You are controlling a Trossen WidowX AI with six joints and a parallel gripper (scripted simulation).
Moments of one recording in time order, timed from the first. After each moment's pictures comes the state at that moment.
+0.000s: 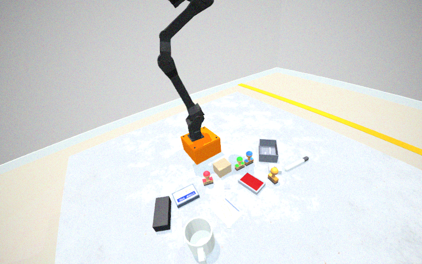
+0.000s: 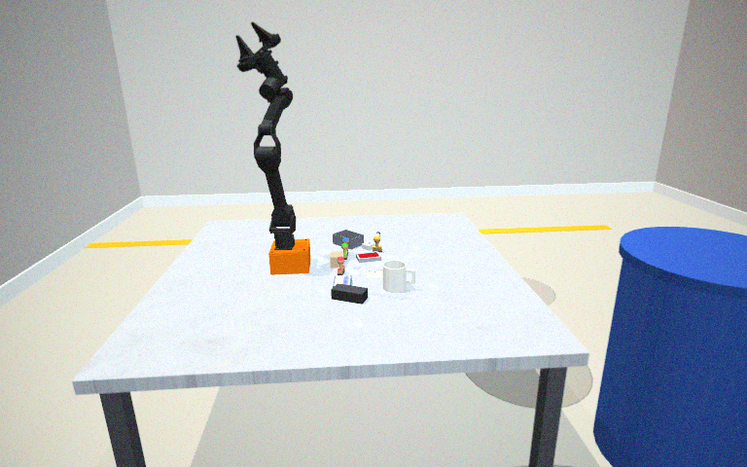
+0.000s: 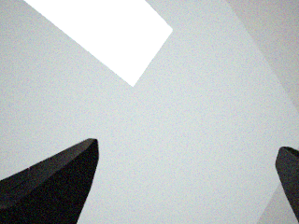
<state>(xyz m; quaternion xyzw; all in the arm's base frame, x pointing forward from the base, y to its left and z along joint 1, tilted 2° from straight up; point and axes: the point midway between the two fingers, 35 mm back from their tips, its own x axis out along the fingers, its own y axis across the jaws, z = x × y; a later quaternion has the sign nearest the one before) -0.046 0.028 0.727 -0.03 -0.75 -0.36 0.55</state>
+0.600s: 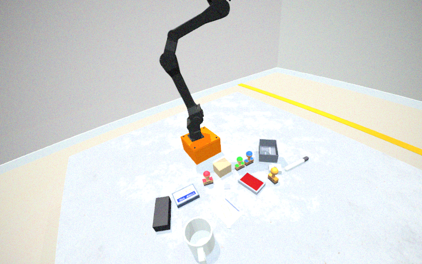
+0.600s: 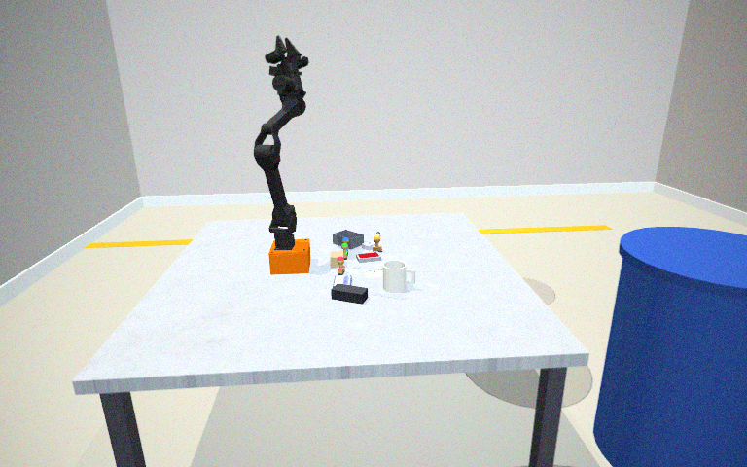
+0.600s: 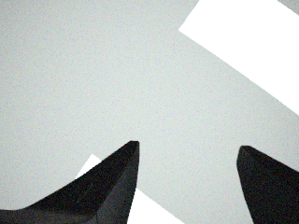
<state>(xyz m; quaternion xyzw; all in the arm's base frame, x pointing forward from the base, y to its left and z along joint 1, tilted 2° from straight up) 0.026 0.192 0.712 -0.22 -0.77 -0.09 0.59</state>
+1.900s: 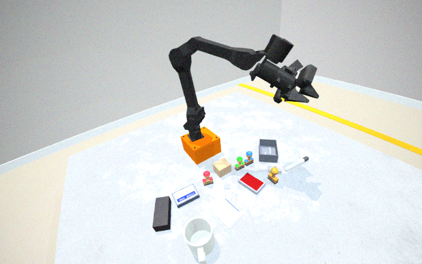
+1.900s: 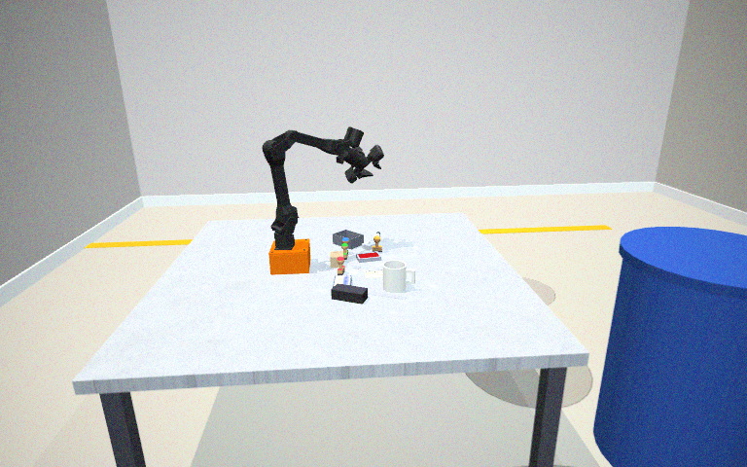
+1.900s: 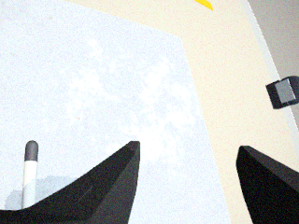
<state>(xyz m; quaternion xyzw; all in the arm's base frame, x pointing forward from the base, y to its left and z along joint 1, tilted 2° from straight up) 0.324 0.290 0.245 -0.45 0.05 0.45 0.77</state>
